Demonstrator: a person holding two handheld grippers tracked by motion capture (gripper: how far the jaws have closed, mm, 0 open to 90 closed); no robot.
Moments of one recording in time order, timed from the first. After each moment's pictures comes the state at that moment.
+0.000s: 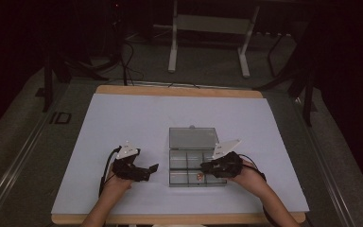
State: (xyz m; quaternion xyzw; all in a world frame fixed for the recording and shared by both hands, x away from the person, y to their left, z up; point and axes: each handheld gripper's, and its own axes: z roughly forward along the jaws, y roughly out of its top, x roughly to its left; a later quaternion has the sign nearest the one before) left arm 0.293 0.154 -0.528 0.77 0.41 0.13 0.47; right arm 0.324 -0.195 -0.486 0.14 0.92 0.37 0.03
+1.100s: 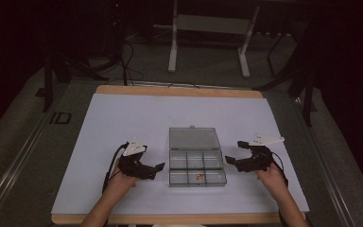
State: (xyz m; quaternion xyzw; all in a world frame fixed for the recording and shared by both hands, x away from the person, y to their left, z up) left arm 0.300 0.129 -0.505 0.79 0.37 0.12 0.47; right arm 0.338 -0.285 -0.483 0.32 0.83 0.44 0.13
